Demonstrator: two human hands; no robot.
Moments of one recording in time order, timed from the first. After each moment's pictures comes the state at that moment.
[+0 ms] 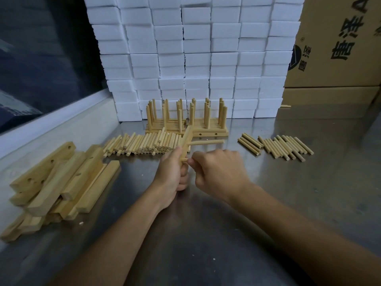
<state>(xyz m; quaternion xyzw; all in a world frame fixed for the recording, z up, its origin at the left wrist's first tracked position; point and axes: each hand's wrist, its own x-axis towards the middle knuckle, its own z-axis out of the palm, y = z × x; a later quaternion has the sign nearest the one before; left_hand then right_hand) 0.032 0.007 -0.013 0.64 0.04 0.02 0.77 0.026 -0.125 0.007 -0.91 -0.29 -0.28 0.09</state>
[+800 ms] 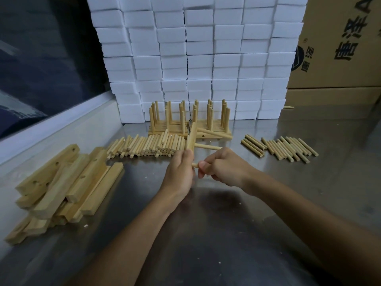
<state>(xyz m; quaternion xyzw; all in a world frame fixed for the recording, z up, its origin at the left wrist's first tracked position) 0.035 0.002 -0.021 0.75 0.01 0.09 0.65 0.049 -0.138 0.017 -0.87 -0.16 0.07 0.46</state>
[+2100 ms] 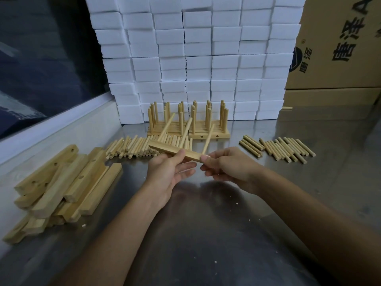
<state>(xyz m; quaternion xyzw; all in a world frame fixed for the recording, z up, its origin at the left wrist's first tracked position) 0.036 0.018 -0.012 0.54 0.08 0.07 0.83 0.059 -0.152 0.011 -0.76 -0.08 0.15 0.63</state>
